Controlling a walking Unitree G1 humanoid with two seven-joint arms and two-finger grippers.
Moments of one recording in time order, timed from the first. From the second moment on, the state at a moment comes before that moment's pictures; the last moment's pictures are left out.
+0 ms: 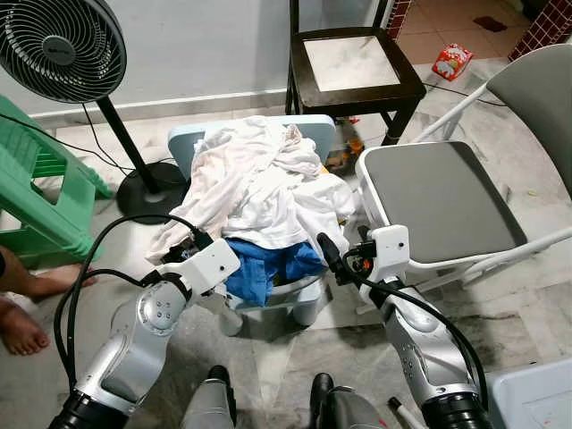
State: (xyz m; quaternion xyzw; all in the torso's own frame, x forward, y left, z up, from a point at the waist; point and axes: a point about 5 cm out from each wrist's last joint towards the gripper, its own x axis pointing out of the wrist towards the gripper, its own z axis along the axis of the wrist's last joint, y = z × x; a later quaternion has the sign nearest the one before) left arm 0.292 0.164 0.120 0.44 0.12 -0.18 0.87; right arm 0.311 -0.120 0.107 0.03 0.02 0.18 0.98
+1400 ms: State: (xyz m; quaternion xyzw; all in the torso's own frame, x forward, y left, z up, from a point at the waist) left arm 0.329 0.169 0.188 0.29 -0.14 0.03 0.95; right arm 0.312 -0.121 0.102 0.03 0.02 0.18 0.98
